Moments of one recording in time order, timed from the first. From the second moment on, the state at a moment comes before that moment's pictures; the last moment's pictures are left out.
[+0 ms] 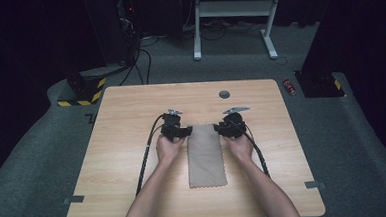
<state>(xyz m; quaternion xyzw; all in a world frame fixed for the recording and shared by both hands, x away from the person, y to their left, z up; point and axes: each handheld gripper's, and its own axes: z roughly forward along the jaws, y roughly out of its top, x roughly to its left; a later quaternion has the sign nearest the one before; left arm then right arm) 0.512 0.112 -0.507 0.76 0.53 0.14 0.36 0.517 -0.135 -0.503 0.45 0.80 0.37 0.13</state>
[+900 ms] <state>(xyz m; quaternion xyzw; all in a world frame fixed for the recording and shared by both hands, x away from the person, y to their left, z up) 0.516 0.091 -0.512 0.79 0.50 0.18 0.31 0.532 -0.118 -0.519 0.44 0.81 0.34 0.18</state>
